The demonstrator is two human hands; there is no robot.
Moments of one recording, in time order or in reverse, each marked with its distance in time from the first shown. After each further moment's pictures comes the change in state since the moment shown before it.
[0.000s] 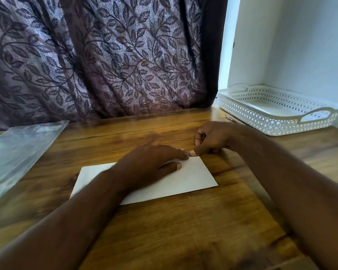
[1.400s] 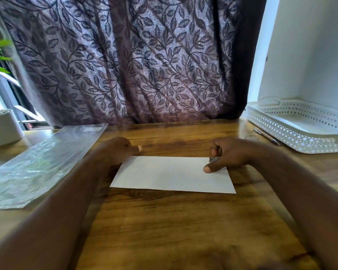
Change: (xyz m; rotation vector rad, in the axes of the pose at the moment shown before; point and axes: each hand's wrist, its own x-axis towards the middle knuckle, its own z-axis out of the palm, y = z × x) left_hand -0.074 -0.097 -0.048 -0.196 0.151 -0.943; right_hand -0.007 -0.014 0.014 -0.234 -0.006 -0.133
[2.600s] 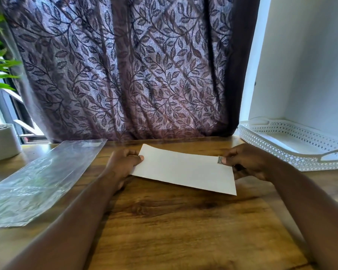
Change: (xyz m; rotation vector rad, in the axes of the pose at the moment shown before) left_hand -0.020 0.031 0.012 -0.843 0.113 -0.115; right_hand -0.015 0.035 -0.023 0.734 0.164 0.068
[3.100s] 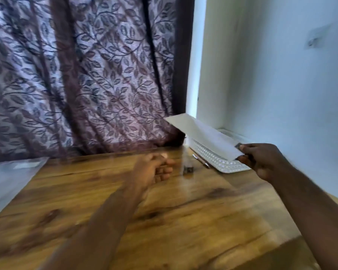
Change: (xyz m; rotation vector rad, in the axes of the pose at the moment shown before) left_hand -0.065 0.067 0.162 -0.484 -0.480 0.040; right_hand -0.083 0.028 -0.133 0.582 0.658 -0.049
